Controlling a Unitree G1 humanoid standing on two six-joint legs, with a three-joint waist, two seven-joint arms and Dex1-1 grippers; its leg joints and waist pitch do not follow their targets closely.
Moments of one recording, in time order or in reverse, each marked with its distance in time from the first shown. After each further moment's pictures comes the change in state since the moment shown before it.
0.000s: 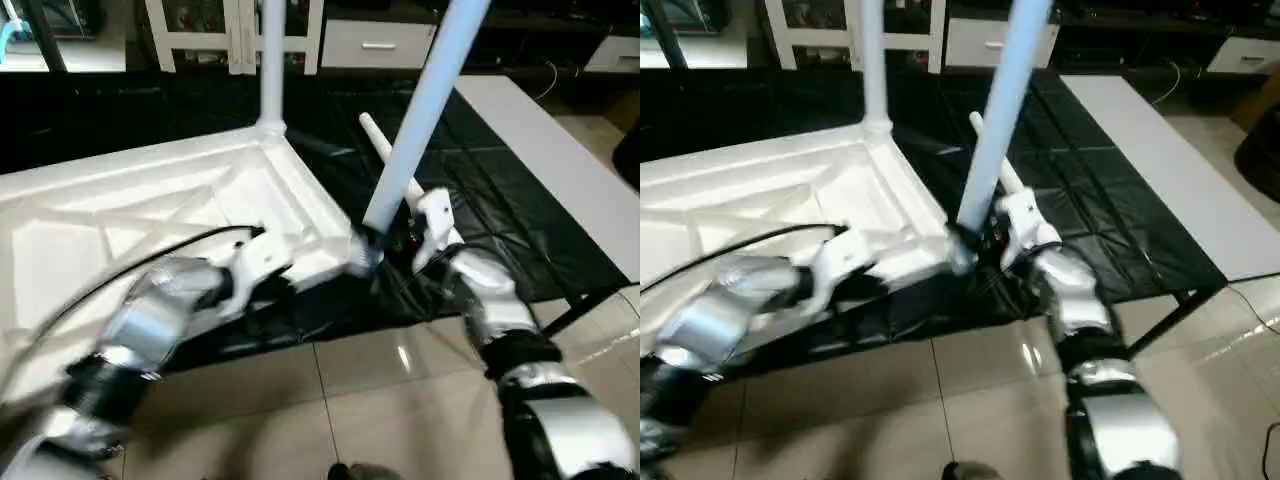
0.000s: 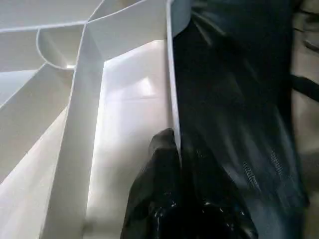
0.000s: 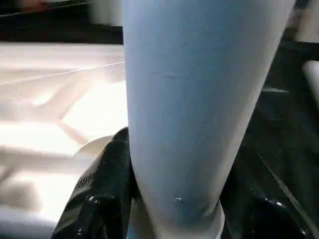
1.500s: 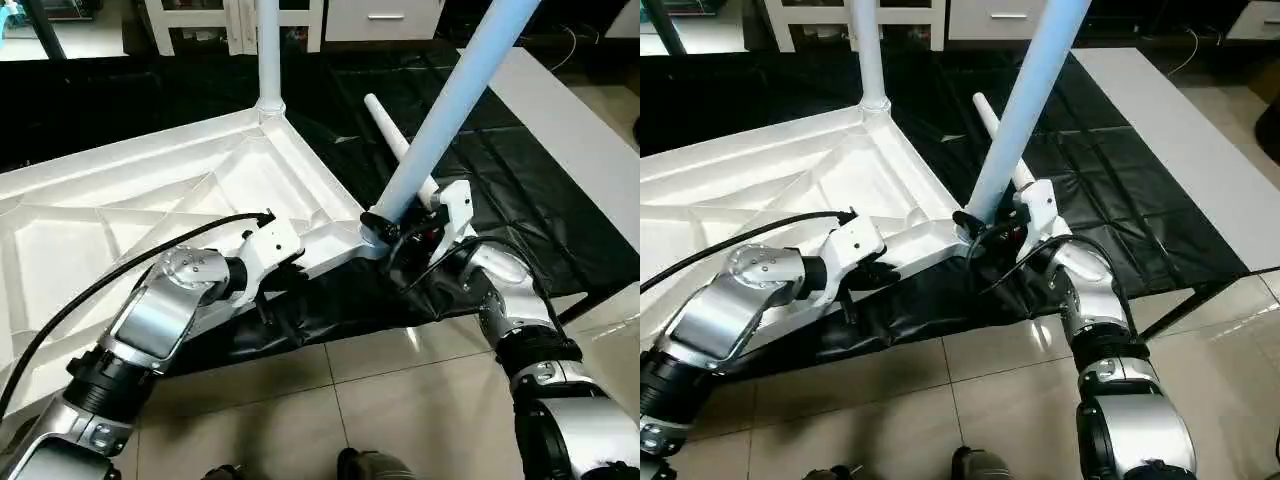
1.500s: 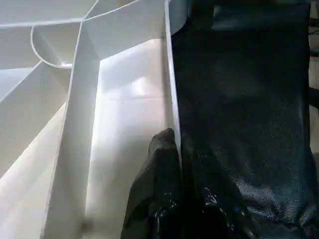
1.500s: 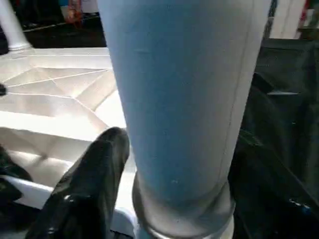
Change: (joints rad) left arm 0.017 0.073 -0.002 -0.088 -0.056 -0.030 -0.070; right arm 0.014 -0.101 -0.007 -0.063 0.055 -0.008 0.378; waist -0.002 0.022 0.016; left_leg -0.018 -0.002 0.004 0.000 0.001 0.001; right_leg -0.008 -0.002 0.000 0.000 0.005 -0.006
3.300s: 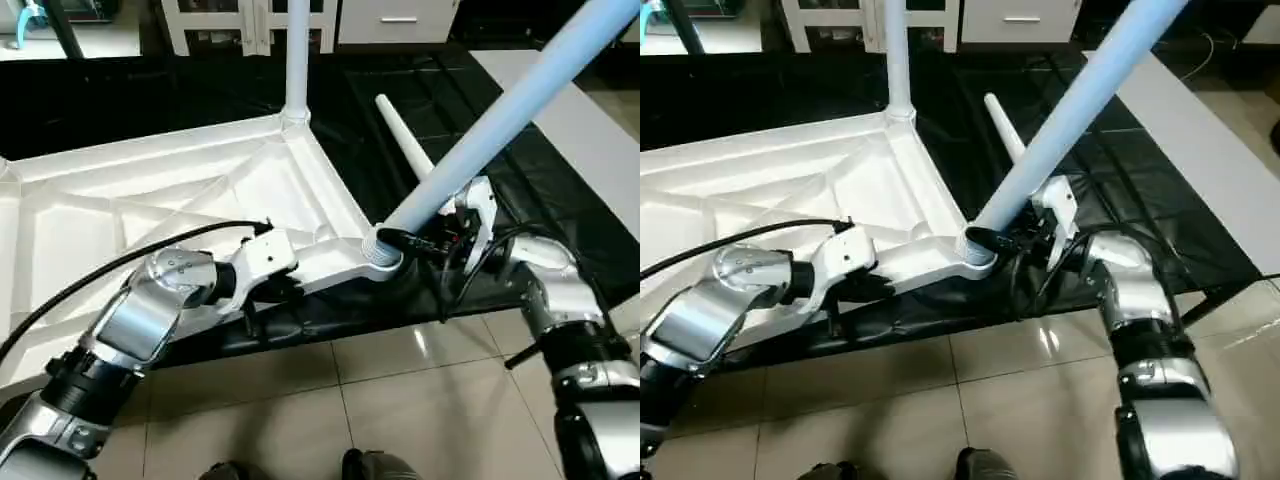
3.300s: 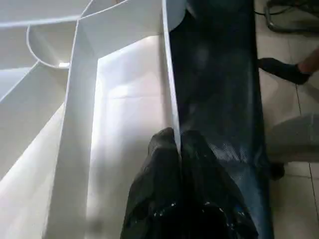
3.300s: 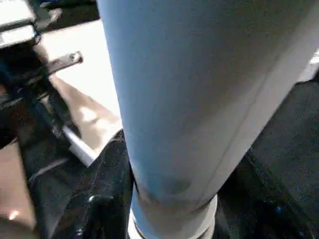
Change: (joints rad) left arm 0.011 0.089 -0.037 0.022 -0.031 -0.152 -0.143; right arm 0.005 -0.174 0.078 -0.126 0.012 0.120 0.305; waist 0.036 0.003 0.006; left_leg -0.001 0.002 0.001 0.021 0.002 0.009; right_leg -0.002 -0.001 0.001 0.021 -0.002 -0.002
